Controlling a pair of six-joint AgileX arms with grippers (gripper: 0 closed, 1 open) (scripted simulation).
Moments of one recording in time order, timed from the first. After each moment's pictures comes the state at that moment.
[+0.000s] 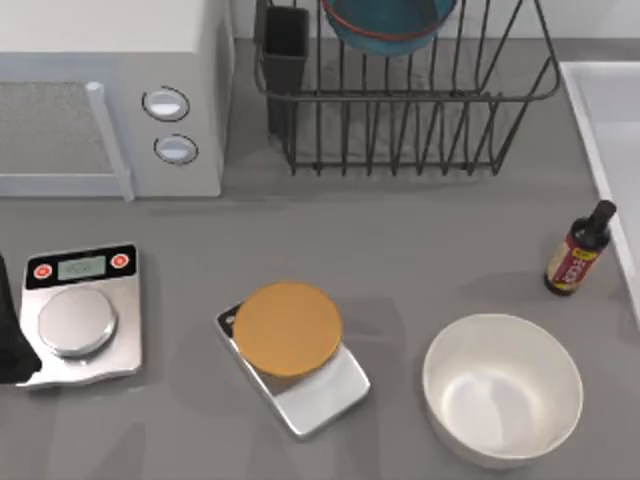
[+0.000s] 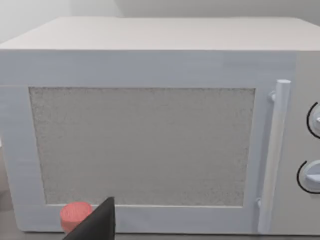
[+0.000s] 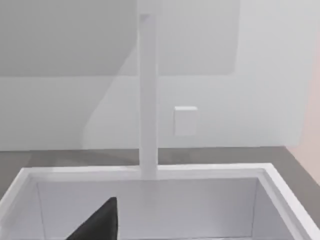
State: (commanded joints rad) left arm 0.00 0.00 0.00 0.00 0.00 0.00; right arm -0.52 2.06 0.52 1.60 -0.44 0.03
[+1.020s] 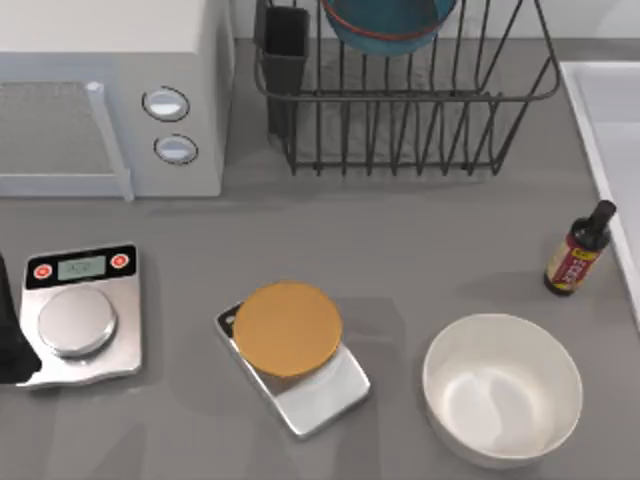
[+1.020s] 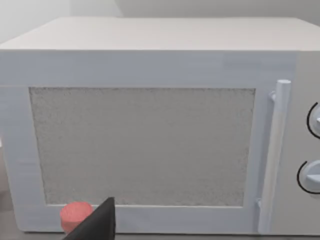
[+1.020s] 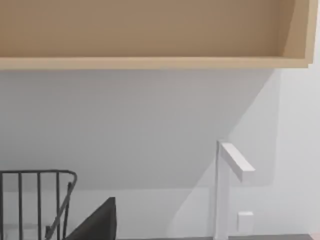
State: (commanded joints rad) left arm 0.00 0.00 0.00 0.00 0.00 0.00; right arm -0.12 0.29 0.20 0.27 -0.05 0.02
